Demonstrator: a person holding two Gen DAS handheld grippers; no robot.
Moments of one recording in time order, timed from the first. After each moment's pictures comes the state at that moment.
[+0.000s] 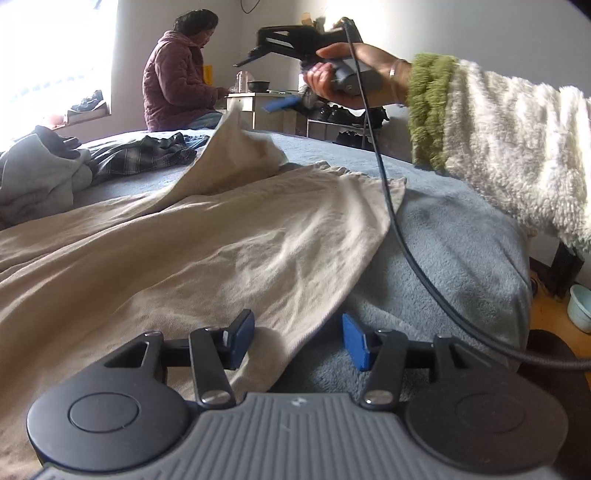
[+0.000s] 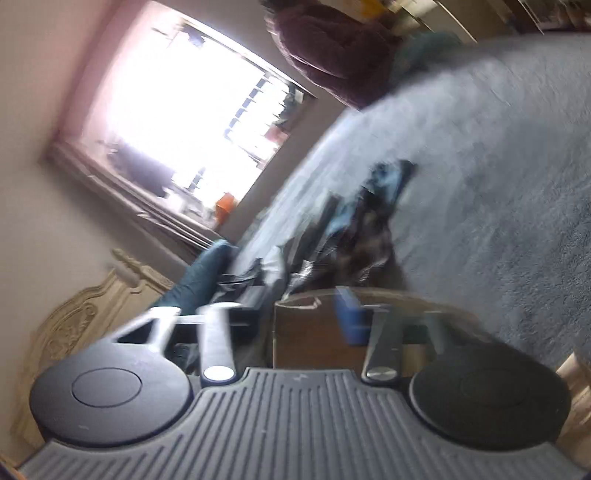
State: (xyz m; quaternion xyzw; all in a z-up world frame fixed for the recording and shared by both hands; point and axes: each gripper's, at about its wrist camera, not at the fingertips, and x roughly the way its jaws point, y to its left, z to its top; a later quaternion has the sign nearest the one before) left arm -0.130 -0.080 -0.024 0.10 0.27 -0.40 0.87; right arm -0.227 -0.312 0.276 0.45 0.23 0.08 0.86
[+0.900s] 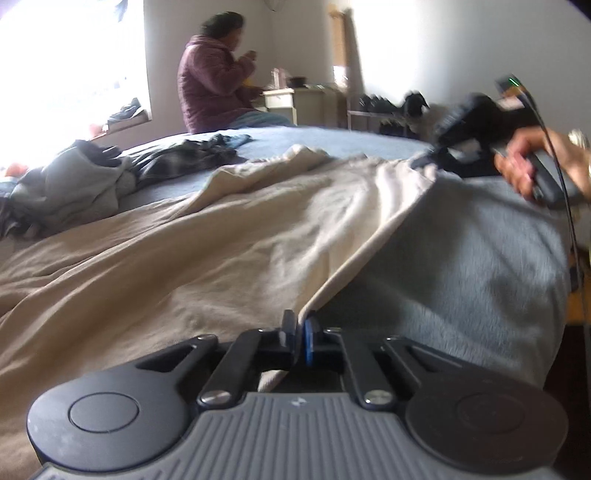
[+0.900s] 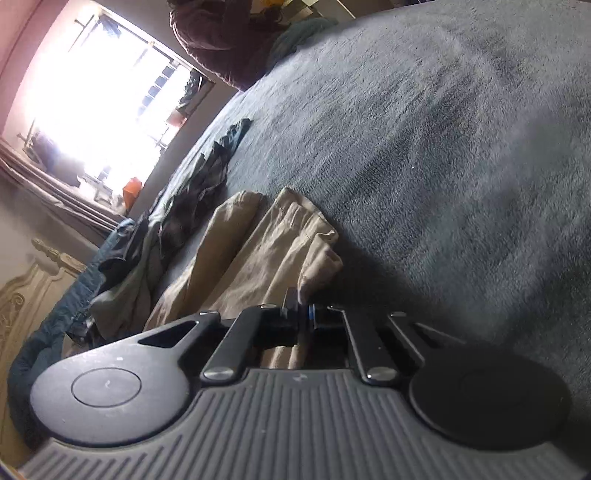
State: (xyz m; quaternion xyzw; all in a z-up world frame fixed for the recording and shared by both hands) left arm -0.152 -0.083 -0.014 0.14 0.25 -0.31 0.90; right arm -0.437 -0.347 0.183 0.44 0.28 -0.04 0.86
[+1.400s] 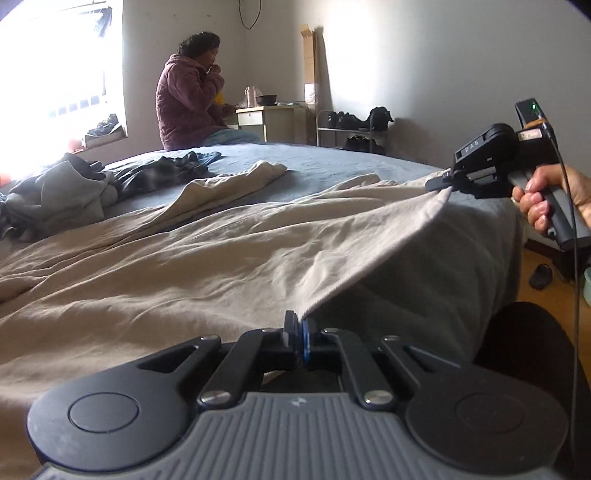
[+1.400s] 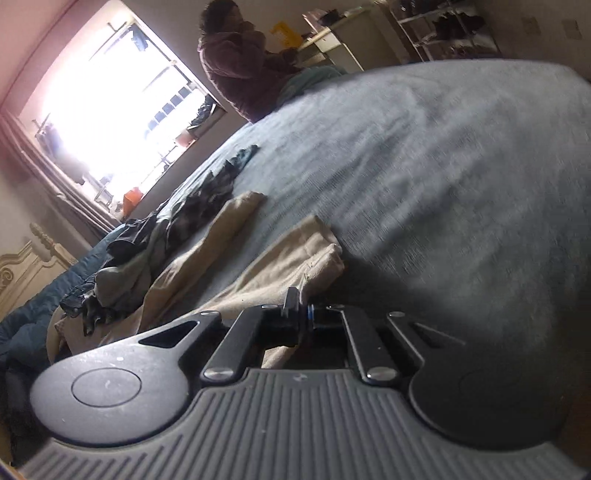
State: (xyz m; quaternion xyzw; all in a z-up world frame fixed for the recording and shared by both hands) left arm -0.213 -0.057 -0.008 0.14 0.23 -0.37 0.89; right arm -0.564 -0.324 0.194 0.38 0.24 -0.07 0.89
